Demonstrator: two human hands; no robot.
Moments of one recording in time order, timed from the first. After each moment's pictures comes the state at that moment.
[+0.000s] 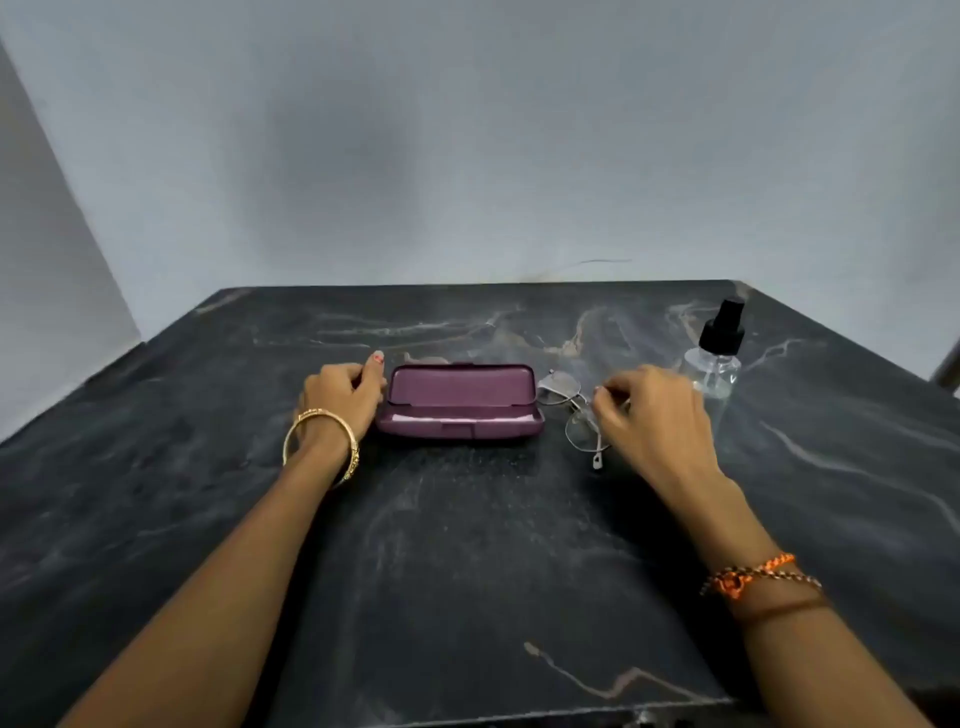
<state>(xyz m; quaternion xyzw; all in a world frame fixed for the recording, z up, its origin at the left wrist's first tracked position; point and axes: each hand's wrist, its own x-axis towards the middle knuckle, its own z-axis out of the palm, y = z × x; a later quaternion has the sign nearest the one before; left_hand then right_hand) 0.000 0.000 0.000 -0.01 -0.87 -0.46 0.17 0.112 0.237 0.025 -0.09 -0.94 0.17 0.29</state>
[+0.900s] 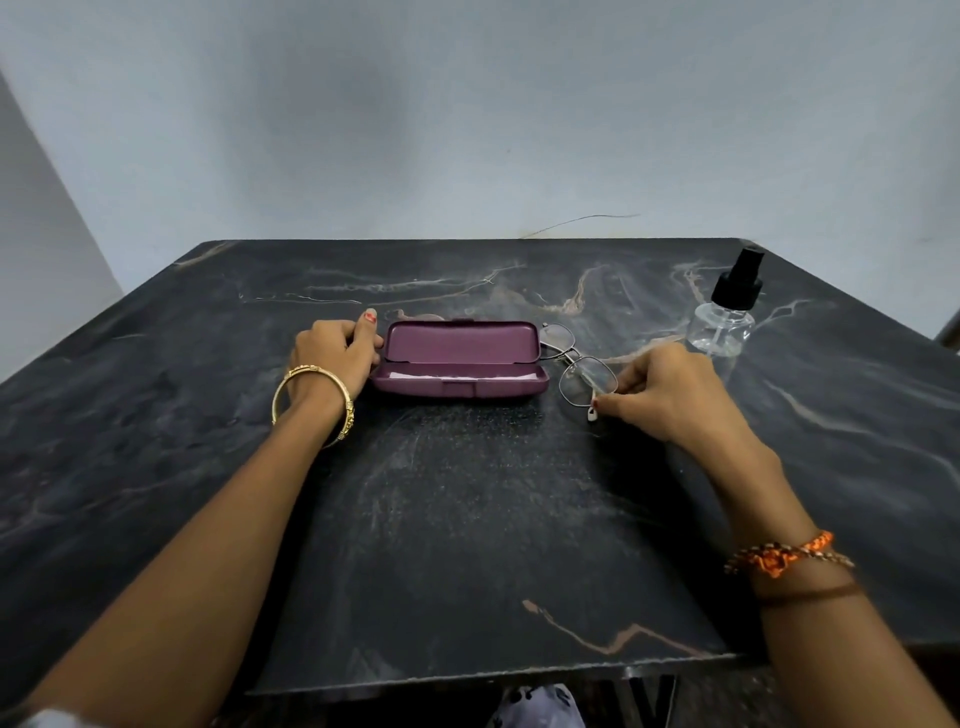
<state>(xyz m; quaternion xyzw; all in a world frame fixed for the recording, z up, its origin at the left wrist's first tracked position) -0.004 0.002 -0.003 -0.01 -0.86 -0.48 0.17 0.118 0.246 0.028 -0.13 -0.95 0.26 0.13</state>
